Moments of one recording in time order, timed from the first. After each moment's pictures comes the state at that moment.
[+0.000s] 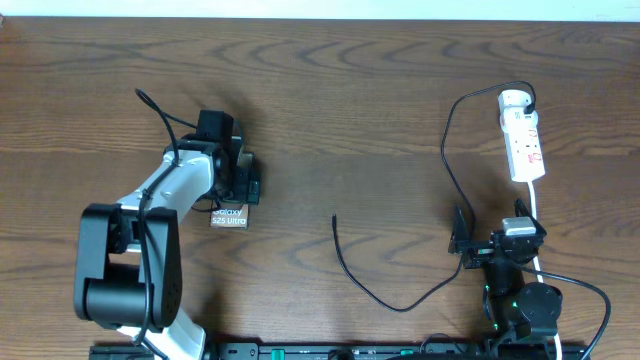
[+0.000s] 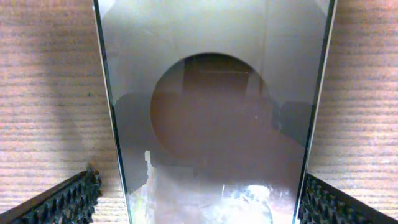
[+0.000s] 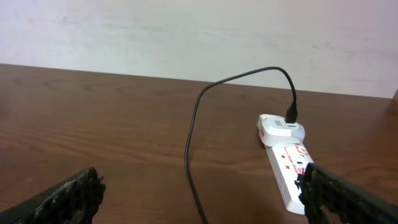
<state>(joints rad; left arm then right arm) -0.10 1.80 1.01 -0.64 0.00 -0.04 0.01 0.01 0.01 -0.07 -0.06 -0.05</state>
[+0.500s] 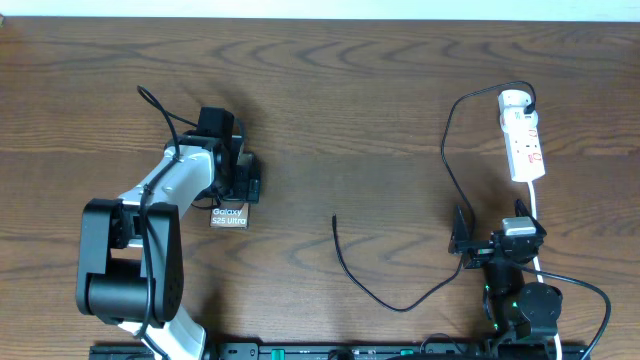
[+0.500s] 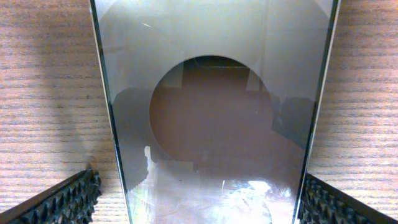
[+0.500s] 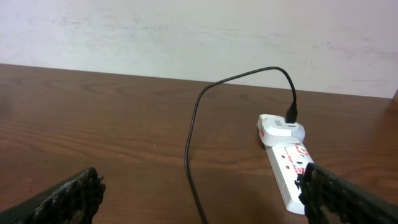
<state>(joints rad) -0.10 1.82 1.04 -0.68 0.00 -0.04 0.01 0.01 0.01 -0.07 -0.06 -0.05</state>
